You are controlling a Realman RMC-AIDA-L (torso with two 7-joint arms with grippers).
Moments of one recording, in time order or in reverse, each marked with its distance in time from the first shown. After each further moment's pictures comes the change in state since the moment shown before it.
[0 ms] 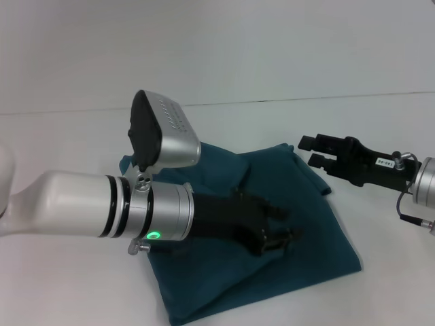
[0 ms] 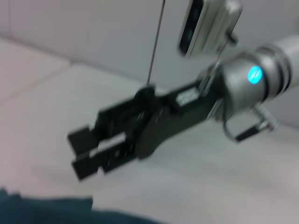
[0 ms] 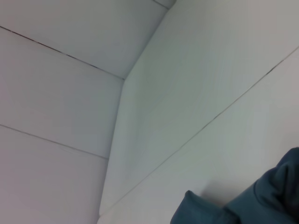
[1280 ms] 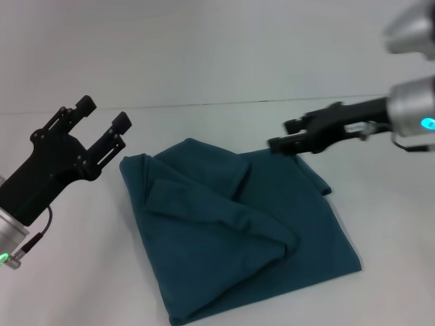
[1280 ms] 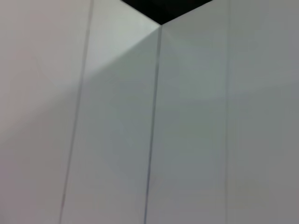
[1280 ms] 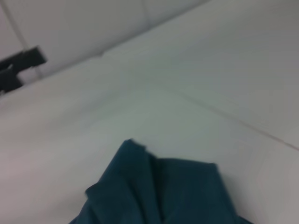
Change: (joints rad) left arm 0.263 0.000 -0.528 -0.391 -0.731 0.288 0.915; right arm 0.108 0.011 -0.477 -0.589 -0.244 -0.145 -0.196
